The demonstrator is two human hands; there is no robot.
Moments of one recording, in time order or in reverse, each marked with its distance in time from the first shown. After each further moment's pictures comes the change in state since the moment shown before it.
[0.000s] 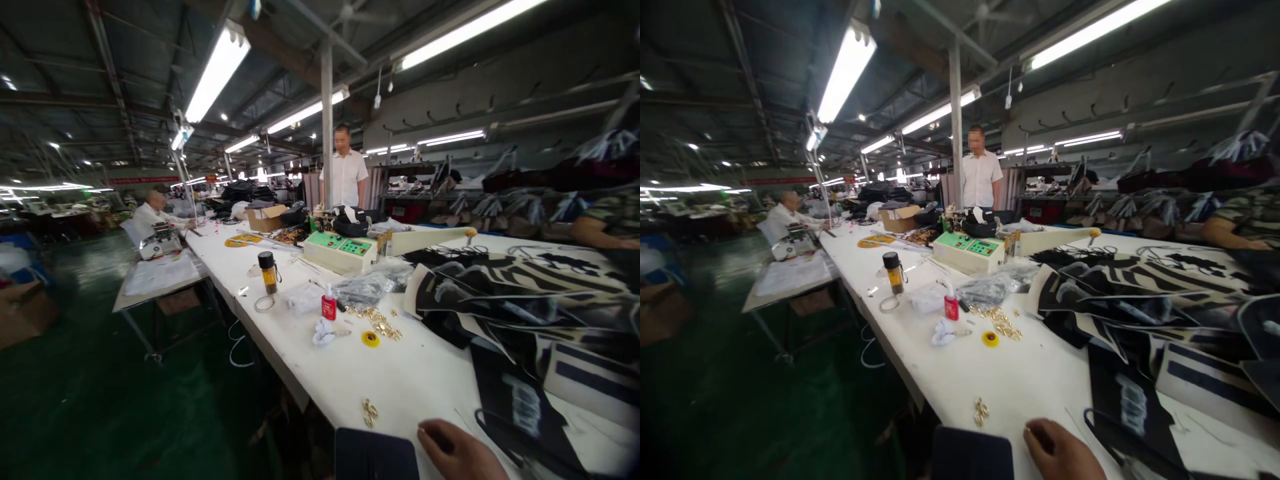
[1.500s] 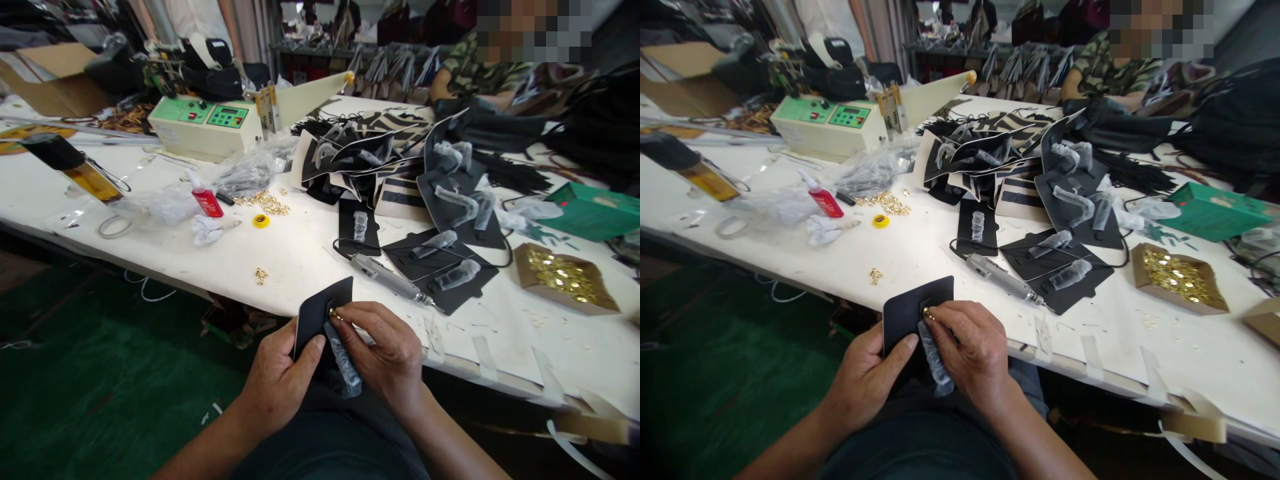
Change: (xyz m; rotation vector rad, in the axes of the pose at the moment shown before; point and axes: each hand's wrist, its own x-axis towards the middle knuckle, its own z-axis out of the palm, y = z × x) left_hand -0.065 -0.006 0.114 0.526 -0.361 0.324; right_hand -0.160 -0.035 -0.039 0.034 0.496 -0.337
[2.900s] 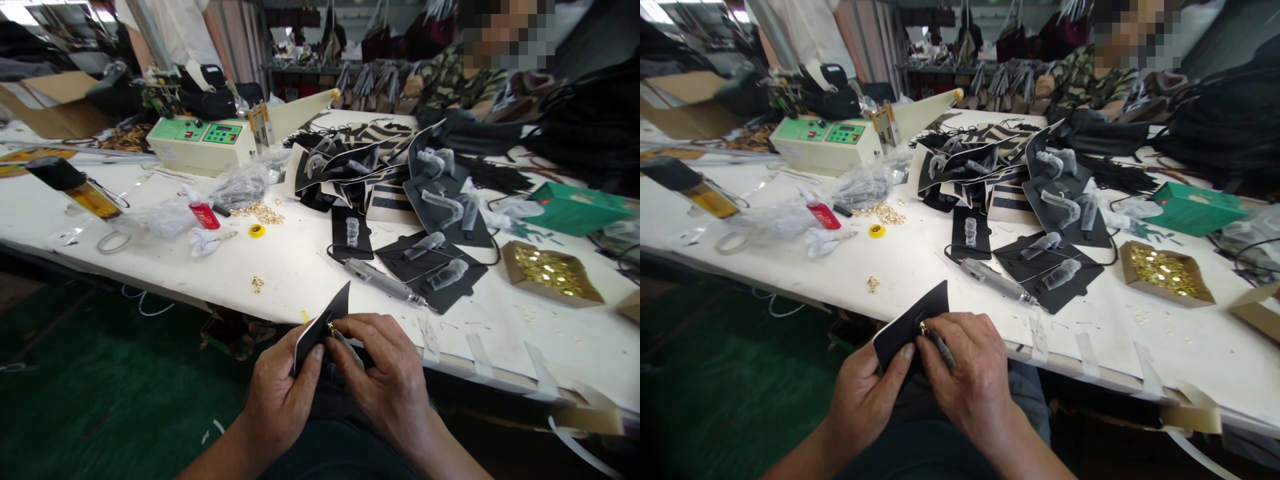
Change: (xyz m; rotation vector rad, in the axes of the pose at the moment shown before) left_hand -0.010 0.003 0.011 0.166 0.109 0.237; right_hand -0.003 -0.032 -0.018 -0.118 -0.002 0.034
